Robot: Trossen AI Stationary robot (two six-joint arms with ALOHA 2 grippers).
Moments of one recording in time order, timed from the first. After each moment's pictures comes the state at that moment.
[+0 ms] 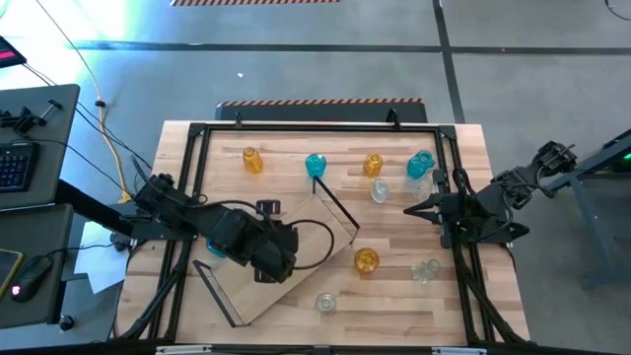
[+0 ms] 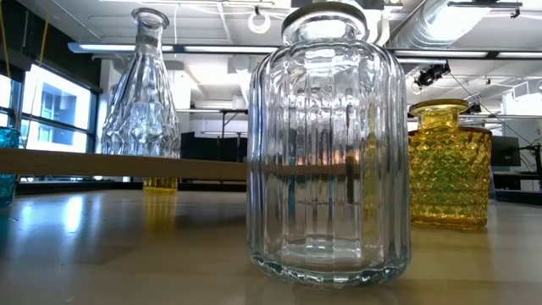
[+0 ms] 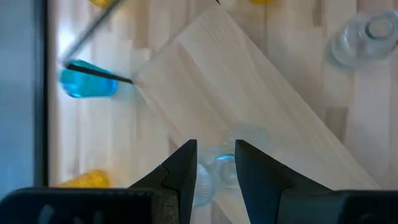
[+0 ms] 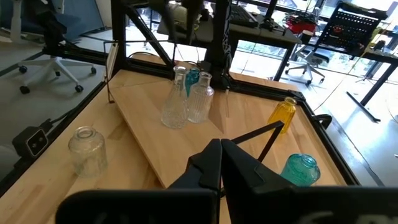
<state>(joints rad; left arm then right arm) -0.49 1.84 2.06 -1.57 -0.46 -0.39 0.58 0.61 0.77 -0.45 0.52 -0.04</state>
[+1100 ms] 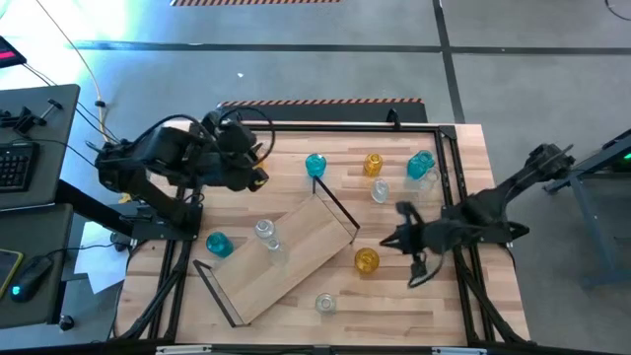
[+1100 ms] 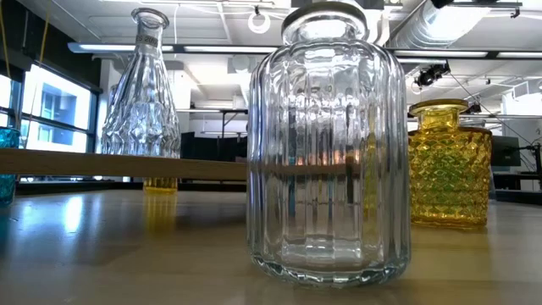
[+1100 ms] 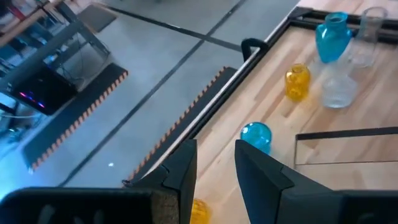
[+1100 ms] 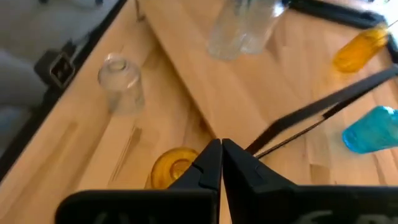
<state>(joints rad) -0.21 1.53 2.06 -1.57 -0.93 -0.53 0.56 1.10 0.95 -0.59 0.36 0.12</state>
